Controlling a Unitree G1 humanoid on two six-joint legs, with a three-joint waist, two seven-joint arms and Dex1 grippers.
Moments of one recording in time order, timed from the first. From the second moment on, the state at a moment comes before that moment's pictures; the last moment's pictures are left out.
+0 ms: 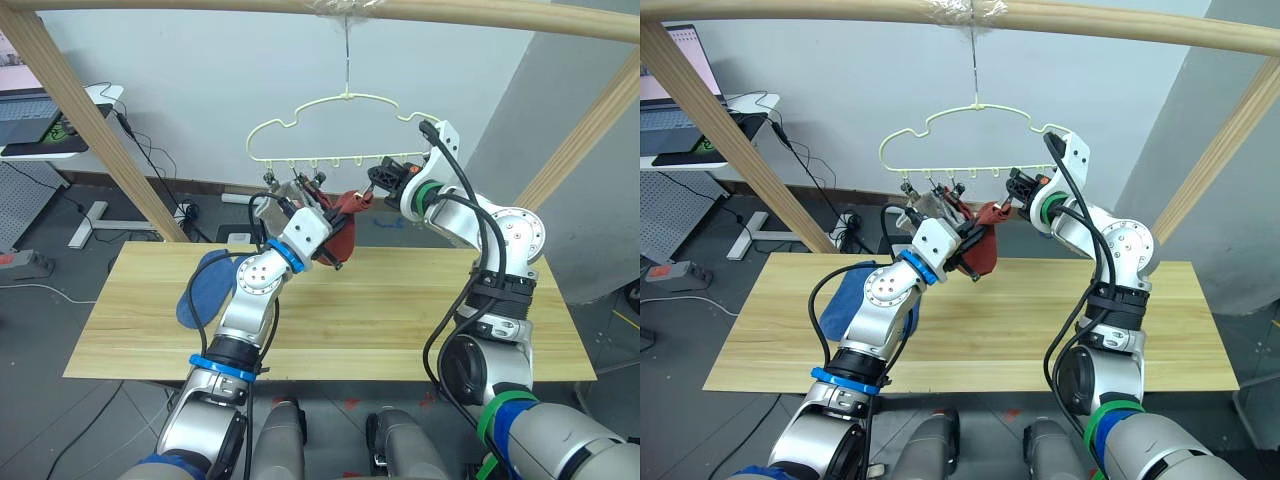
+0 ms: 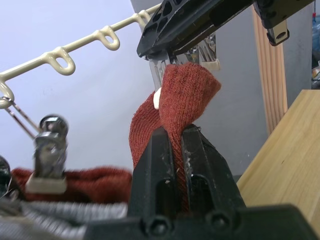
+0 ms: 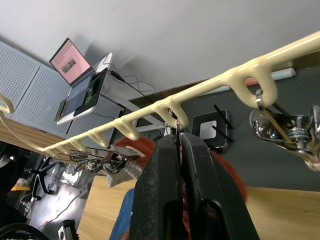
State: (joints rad) left arm -0.57 0.19 -0.11 0.35 -0.05 -0.20 -0.55; right arm -0.95 0.04 -0.45 0.05 0.71 1.19 -0.16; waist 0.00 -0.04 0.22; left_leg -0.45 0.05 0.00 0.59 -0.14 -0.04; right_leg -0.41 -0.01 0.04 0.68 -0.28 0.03
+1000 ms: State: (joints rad) left arm -0.53 0.30 -0.02 0.19 -0.32 0.27 -0.77; right arm -0.63 -0.33 -0.04 -0.33 0.51 0.93 0.14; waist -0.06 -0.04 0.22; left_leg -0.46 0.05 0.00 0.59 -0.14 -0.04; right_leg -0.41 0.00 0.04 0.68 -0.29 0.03
